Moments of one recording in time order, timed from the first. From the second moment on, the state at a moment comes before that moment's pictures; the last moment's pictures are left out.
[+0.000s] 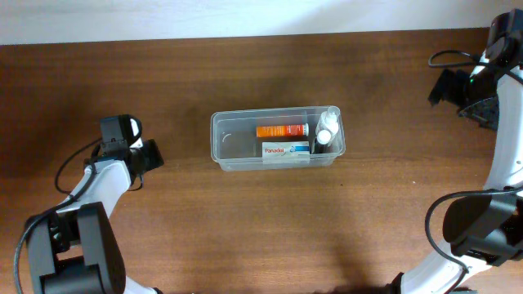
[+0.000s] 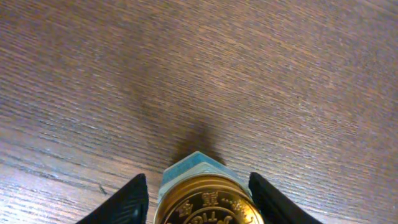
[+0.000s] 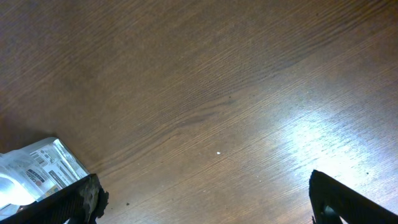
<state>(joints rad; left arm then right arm) 0.16 1.73 0.91 -0.26 0.01 -0.19 -0.33 1.92 2.05 -1.48 0.04 0.24</state>
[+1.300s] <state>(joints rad) 0.16 1.73 0.97 -0.37 0.05 -0.09 -0.33 1.92 2.05 -1.48 0.04 0.24</state>
